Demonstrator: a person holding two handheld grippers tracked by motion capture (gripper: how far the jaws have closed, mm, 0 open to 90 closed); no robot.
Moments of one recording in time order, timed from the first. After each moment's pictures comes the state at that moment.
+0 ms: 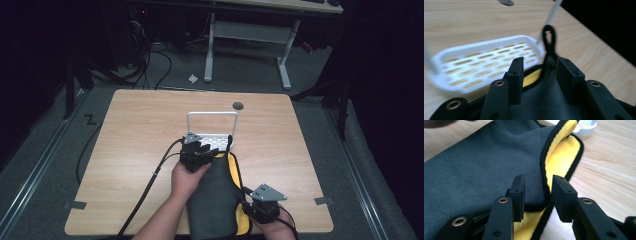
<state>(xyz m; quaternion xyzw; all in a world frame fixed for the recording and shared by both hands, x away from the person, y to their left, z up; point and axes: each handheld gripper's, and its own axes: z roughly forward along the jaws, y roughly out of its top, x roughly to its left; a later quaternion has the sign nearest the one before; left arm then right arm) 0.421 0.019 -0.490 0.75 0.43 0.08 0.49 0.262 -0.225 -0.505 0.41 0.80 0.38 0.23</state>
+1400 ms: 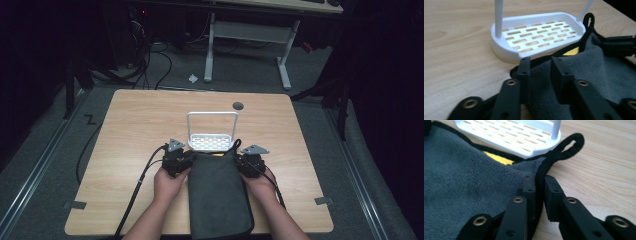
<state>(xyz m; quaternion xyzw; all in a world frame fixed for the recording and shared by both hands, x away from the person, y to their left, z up) 0.418 0.058 -0.523 0.75 0.46 0.10 0.46 0.397 -0.217 -0.527 0.48 0.77 0.34 0.23</state>
